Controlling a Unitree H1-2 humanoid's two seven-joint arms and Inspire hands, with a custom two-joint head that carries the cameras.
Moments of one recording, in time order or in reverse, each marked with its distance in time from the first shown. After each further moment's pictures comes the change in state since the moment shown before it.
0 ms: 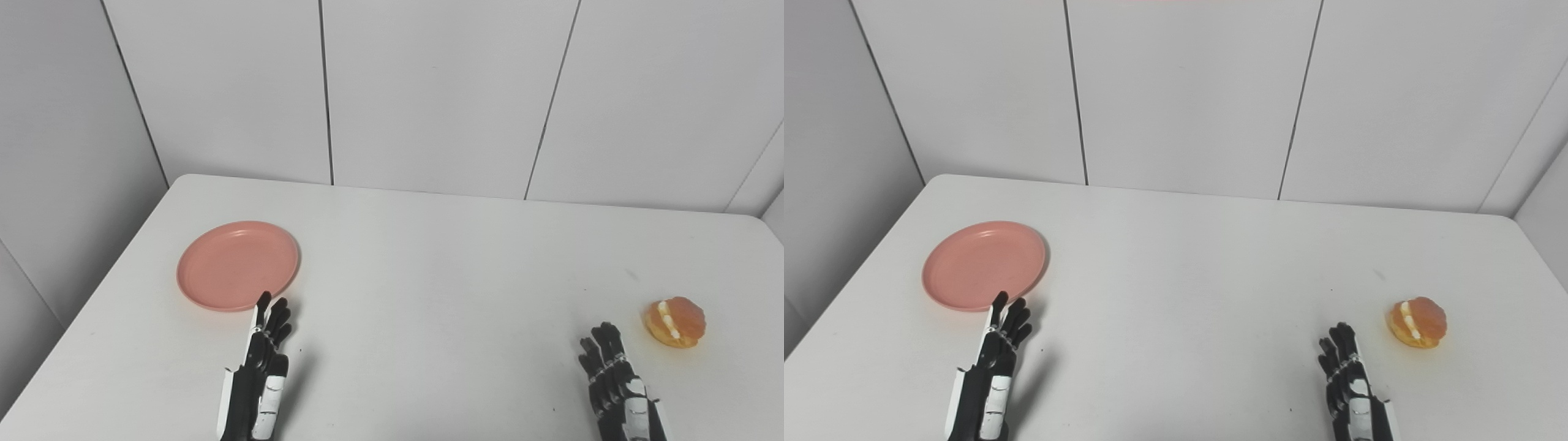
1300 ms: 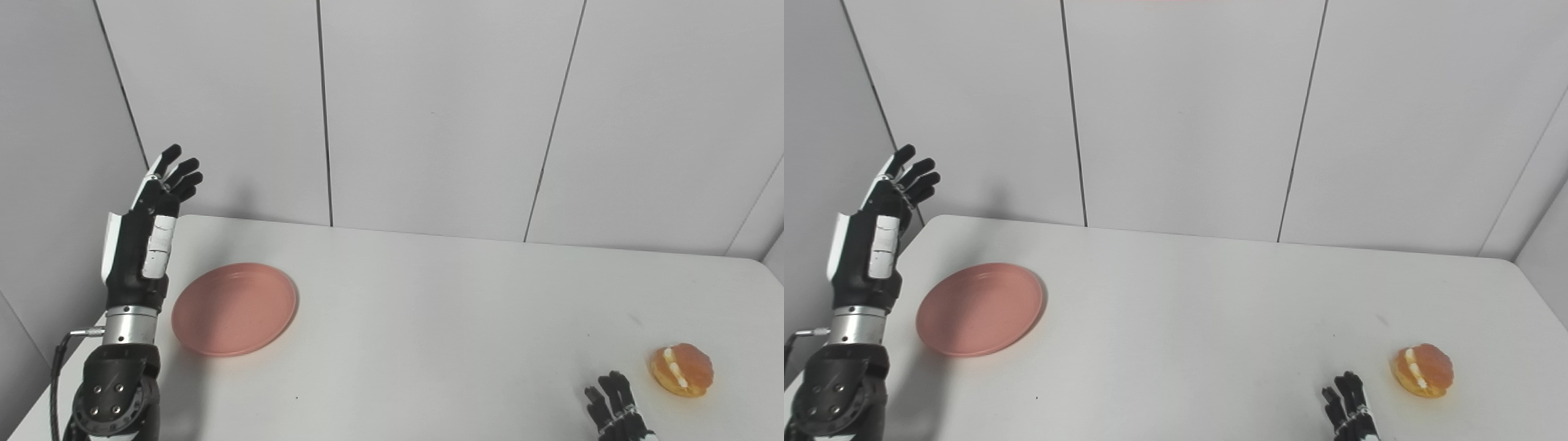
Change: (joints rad) left arm -0.475 0.359 0.320 -0.059 -0.064 0.286 -0.046; right arm 0.002 0.005 0.012 -0.008 0.003 -0.004 0.004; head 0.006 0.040
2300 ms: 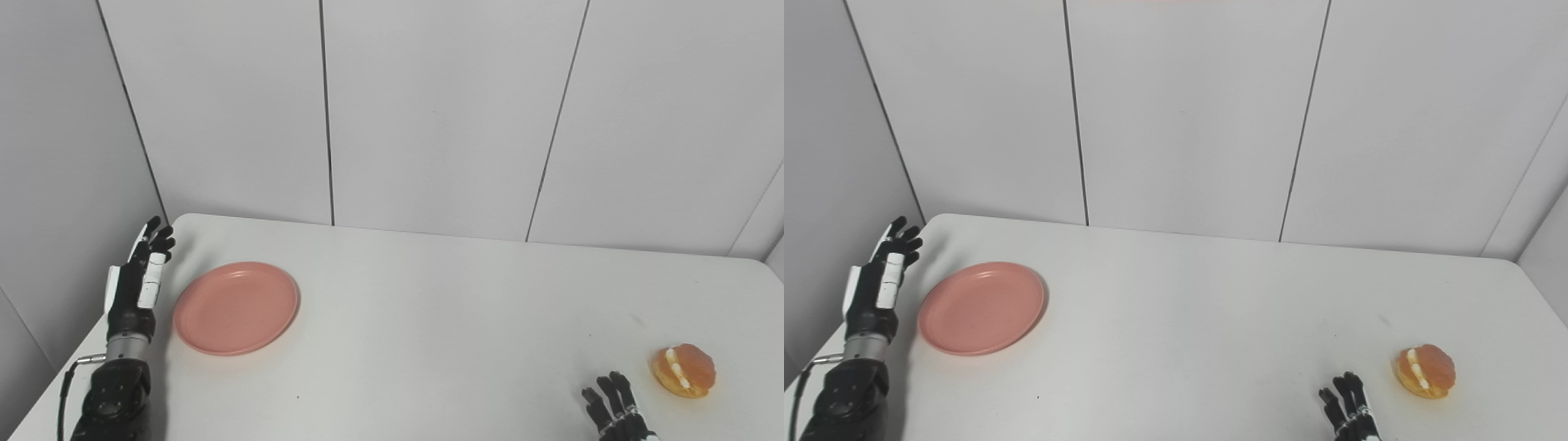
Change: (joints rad) left arm -0.118 0.074 0.015 0.738 -0.074 -0.285 -0.001; right arm 0.000 0.000 0.003 -0.001 -0.004 0.000 -0.002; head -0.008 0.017
